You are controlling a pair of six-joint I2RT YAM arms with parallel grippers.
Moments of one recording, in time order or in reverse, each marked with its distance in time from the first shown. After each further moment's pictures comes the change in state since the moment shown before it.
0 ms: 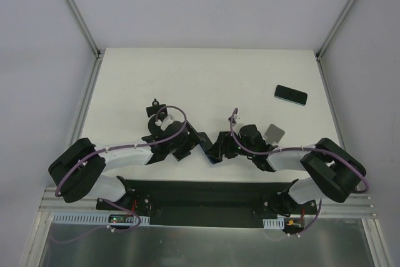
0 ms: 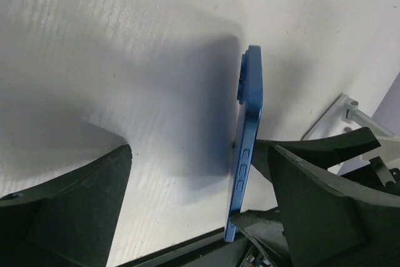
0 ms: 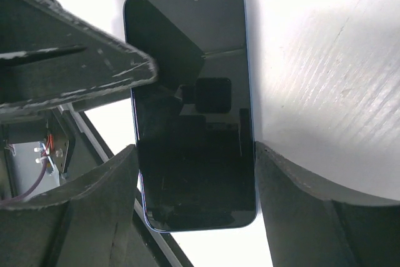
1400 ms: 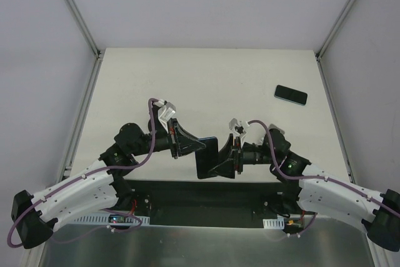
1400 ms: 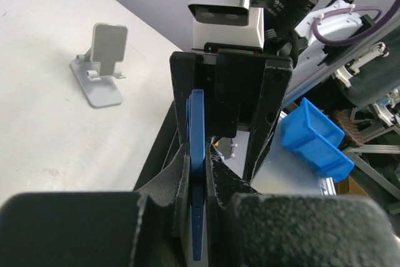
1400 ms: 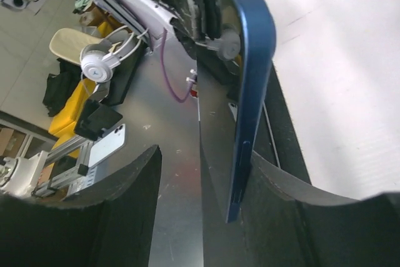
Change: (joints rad) left arm -0.005 -0.610 0.000 0.269 0.610 0.740; right arm 0.181 -0.674 0.070 -0.285 -0.343 -0.134
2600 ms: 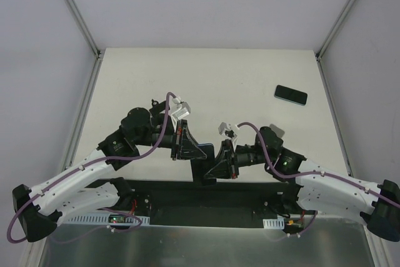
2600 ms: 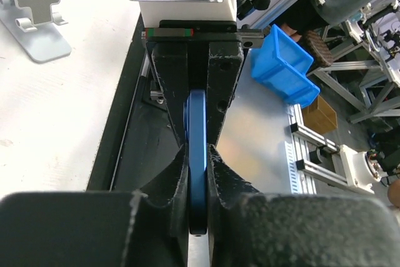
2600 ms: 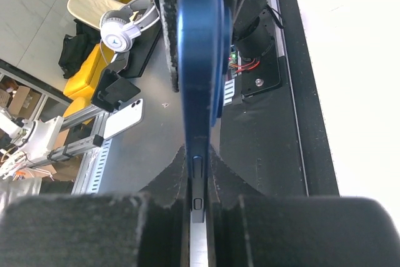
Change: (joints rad) left arm 0.002 0.112 0.231 -0.306 0.290 0.077; right arm 0.093 0.084 0.089 -0.029 -0.052 -0.052
